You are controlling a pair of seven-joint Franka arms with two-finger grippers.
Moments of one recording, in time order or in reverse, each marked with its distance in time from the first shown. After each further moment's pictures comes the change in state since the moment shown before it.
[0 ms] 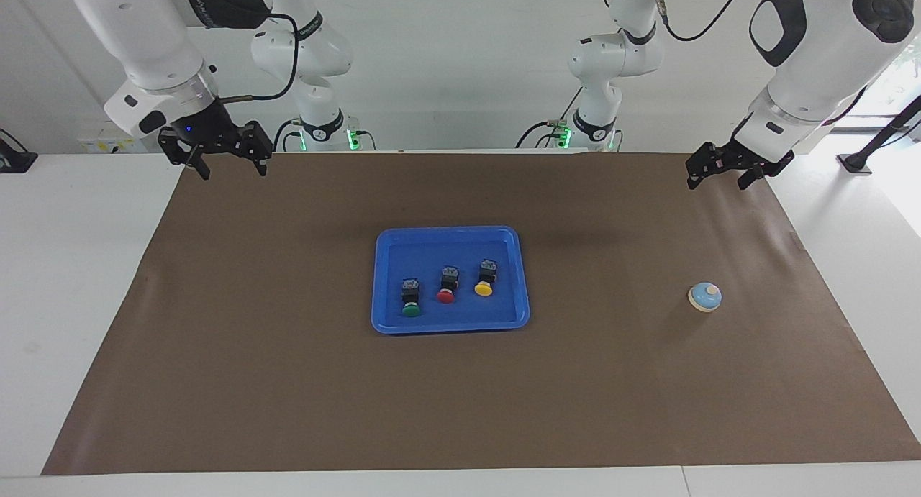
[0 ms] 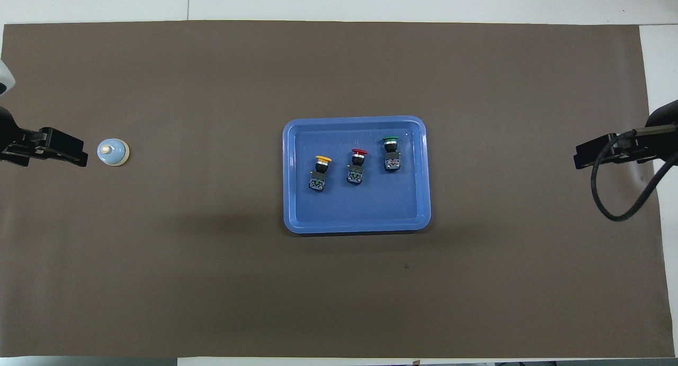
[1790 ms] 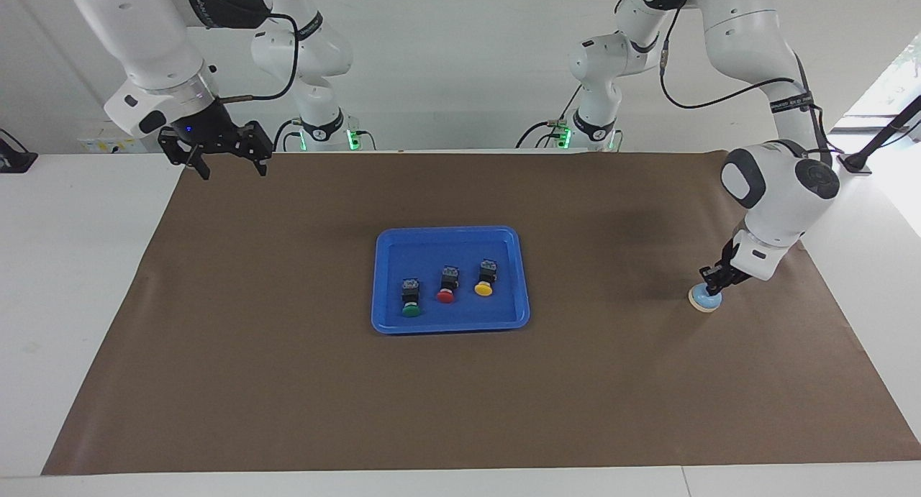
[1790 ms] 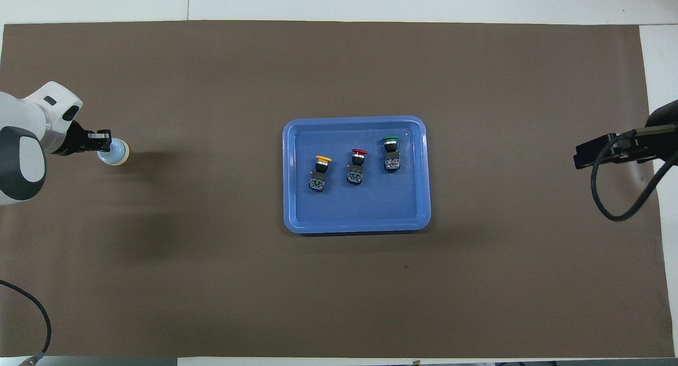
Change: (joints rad) left arm 0.138 0.254 0.008 -0.347 0.003 0.770 -0.020; right arm 0.000 0.000 0.000 0.000 0.000 0.000 0.000
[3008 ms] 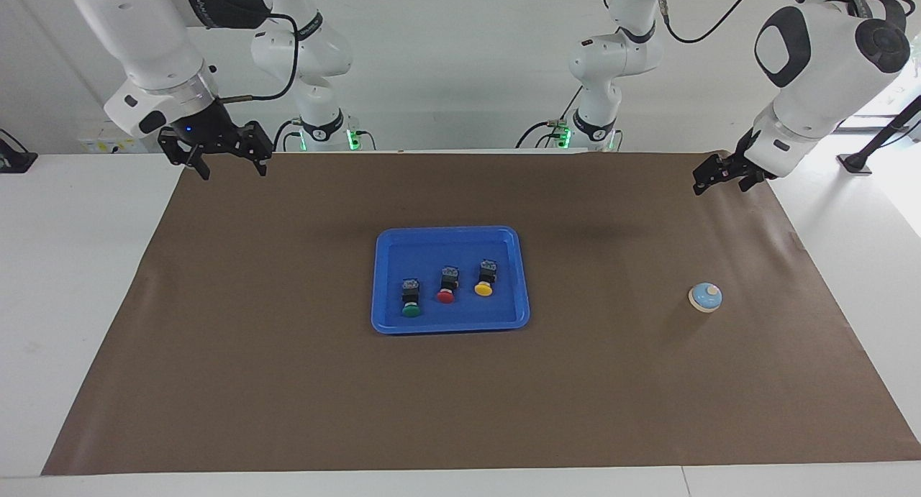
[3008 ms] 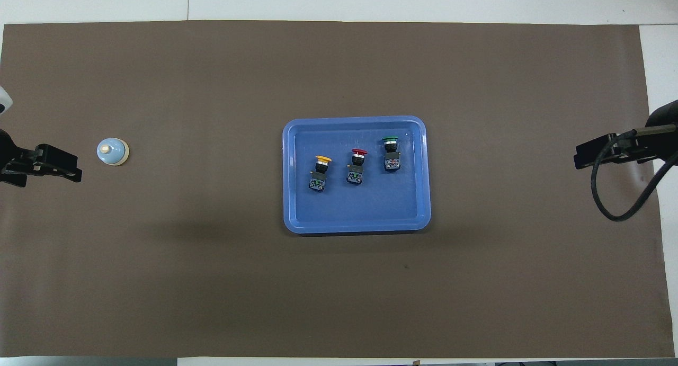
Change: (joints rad) left arm -0.058 -0.287 -0.021 0.210 0.000 -0.718 -0.008; right arm 0.000 0.000 0.000 0.000 0.000 0.000 0.000
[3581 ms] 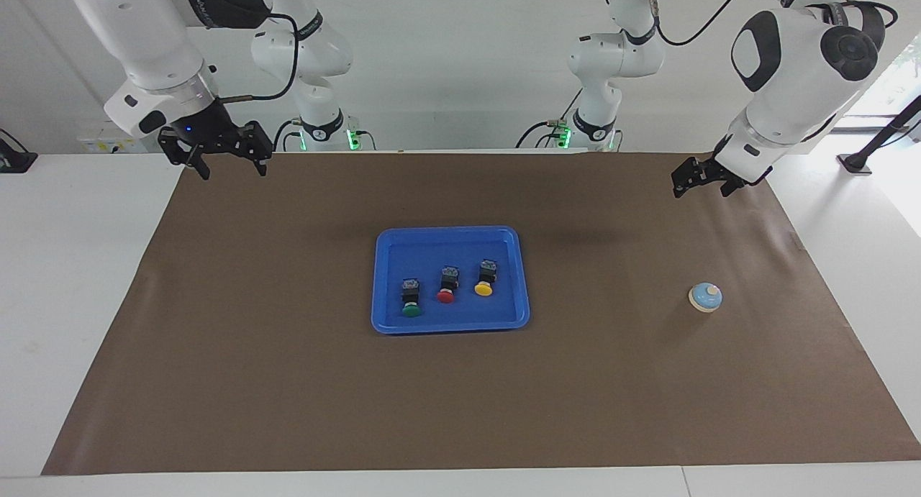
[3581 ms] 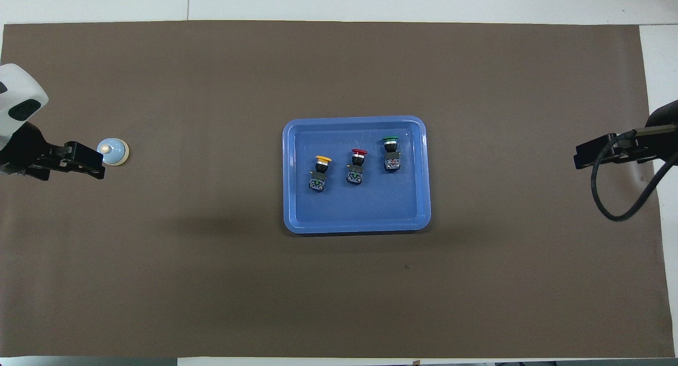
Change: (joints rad) left arm -0.327 0.015 0.263 0.020 0.000 -0.003 -0.009; right arm 0.000 0.000 0.000 0.000 0.000 0.000 0.000
